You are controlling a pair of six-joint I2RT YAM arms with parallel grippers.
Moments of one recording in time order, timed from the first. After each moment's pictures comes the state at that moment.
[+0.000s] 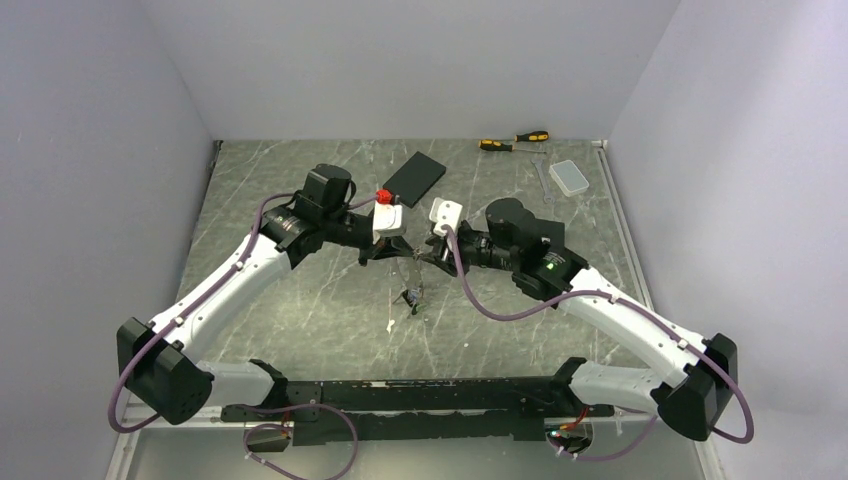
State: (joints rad) left arm -0.57 1.29 1.20 -0.53 0.89 0.64; right arm 0.78 1.12 0.98 -0.24 -0.38 -0.36
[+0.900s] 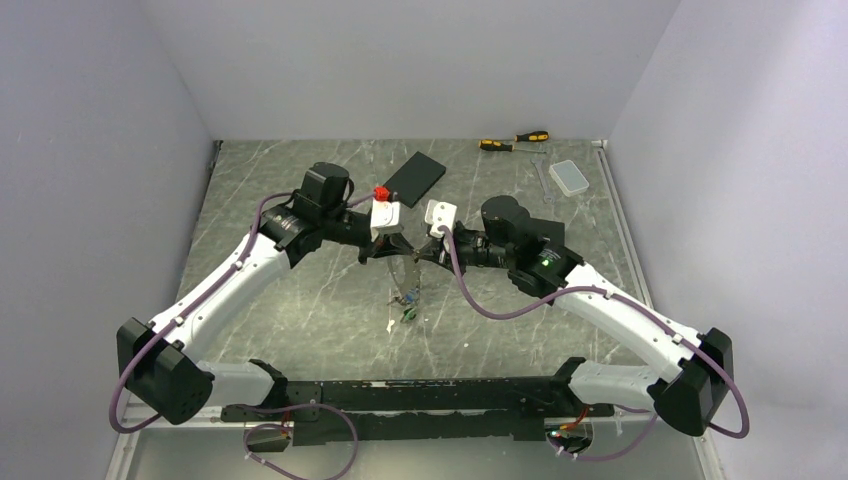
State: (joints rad) left arm -0.56 1.29 1.20 -0.51 0.92 0.62; right arm 0.78 1.15 1.01 -0.24 -0.46 -0.37
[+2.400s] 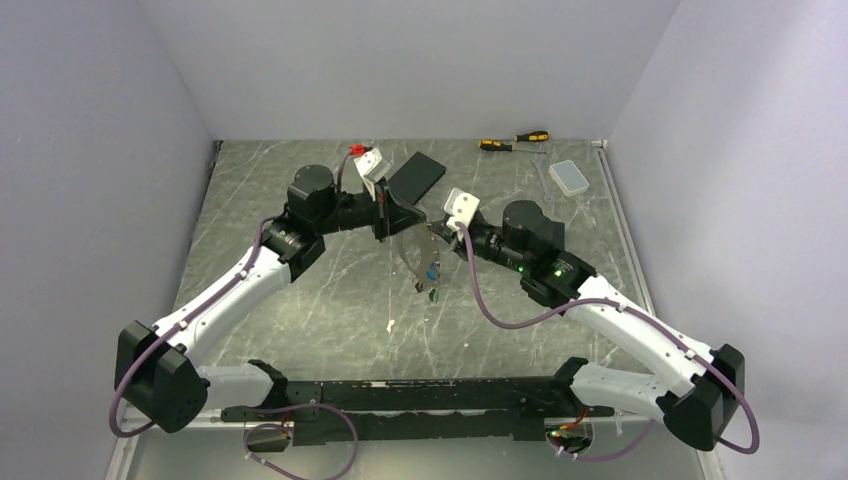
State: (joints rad) left arm -0.56 1.25 1.05 0.10 0.73 -0.22; right arm 0.77 1.06 0.94 -0.07 -0.28 -0.38
